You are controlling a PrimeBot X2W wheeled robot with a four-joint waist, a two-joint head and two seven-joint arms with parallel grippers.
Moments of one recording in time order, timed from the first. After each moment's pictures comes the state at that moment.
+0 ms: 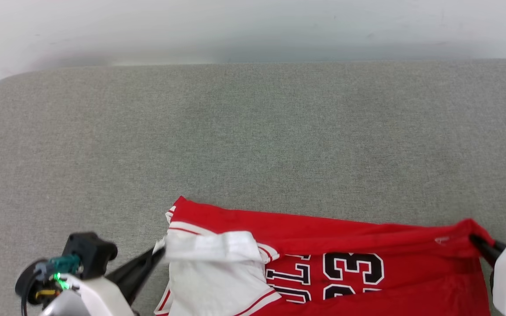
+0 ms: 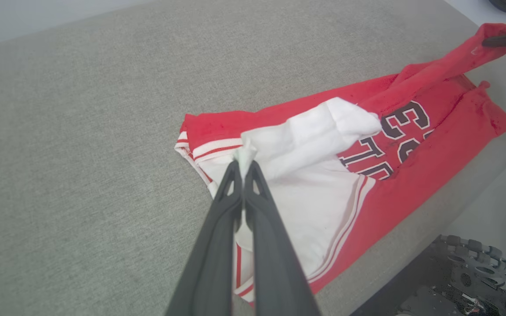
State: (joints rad) left arm -0.07 0.87 -0.54 -0.39 -0.81 0.12 0.23; right arm -0.03 -0.49 -0.01 -0.08 0.53 0.13 0.66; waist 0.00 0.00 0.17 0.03
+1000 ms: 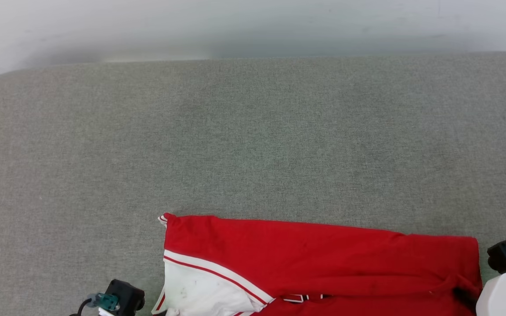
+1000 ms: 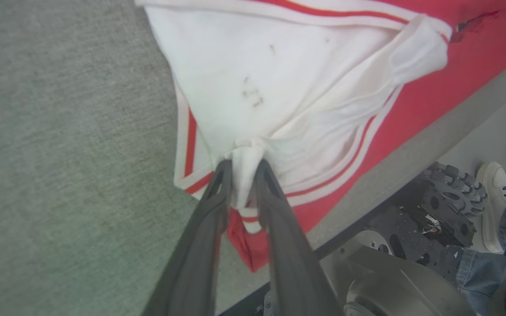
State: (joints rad) left arm -0.03 0.74 -0.70 -0.03 -0.82 0.01 0.24; right arm 0.02 -0.63 0.25 0.09 0.61 0.13 0.57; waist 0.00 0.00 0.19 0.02
